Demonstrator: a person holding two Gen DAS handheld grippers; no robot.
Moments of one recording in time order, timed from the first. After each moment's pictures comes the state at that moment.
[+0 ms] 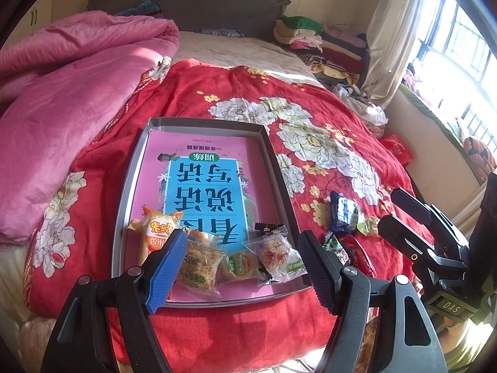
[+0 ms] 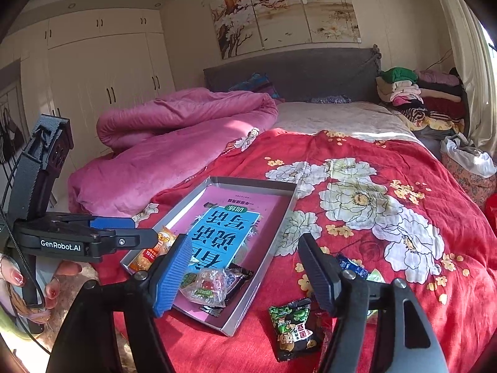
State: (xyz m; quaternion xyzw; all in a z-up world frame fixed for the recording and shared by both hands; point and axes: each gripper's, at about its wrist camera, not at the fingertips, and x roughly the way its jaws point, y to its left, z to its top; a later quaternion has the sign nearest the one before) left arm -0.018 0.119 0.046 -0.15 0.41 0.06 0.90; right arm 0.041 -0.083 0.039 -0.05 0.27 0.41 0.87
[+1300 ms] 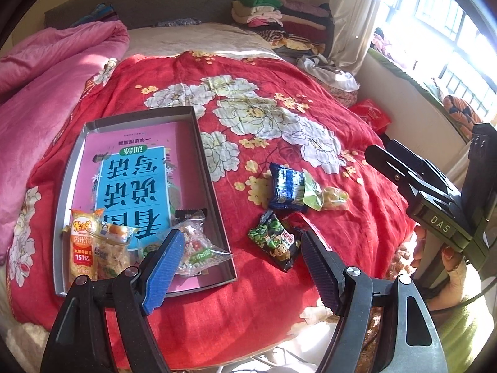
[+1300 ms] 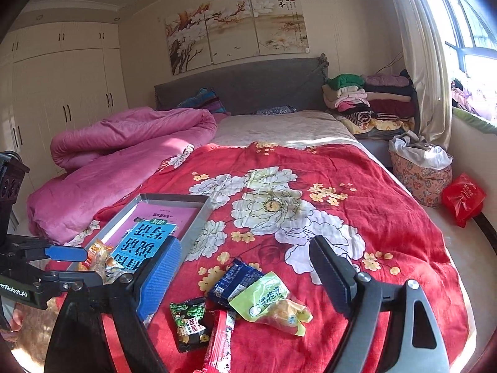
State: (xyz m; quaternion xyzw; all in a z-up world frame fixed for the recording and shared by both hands) left arm 0.011 0.026 0.036 -0.10 0.45 -0.01 0.89; right arm 0.089 -0.181 0.038 -0.03 0.25 0.30 0.92
